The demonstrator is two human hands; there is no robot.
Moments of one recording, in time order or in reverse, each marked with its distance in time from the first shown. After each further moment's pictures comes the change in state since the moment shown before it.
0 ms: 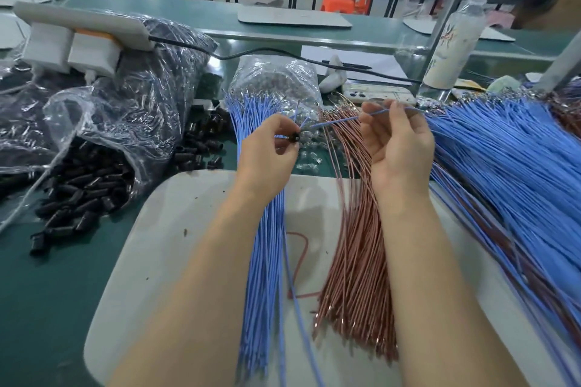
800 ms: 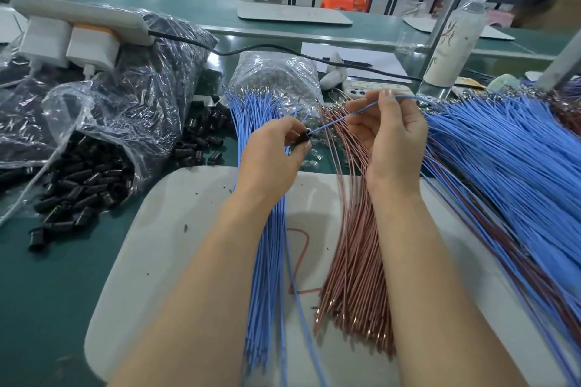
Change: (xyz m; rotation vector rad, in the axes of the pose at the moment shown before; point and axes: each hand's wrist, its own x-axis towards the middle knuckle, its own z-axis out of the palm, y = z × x) left_hand -0.003 -0.001 0.003 0.288 0.018 0.121; right_hand -0.009 0.003 0.011 -0.289 -0.095 -0.181
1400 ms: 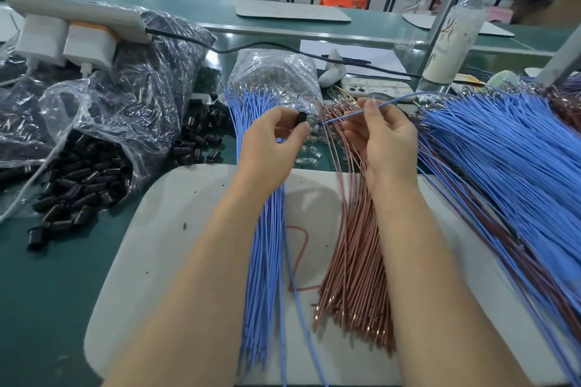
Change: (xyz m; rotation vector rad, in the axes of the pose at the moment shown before) left_hand 0.002 0.006 -0.004 -0.299 -0.010 -0.110; right_hand 0.008 0.012 -0.005 -0.077 0.058 0.175
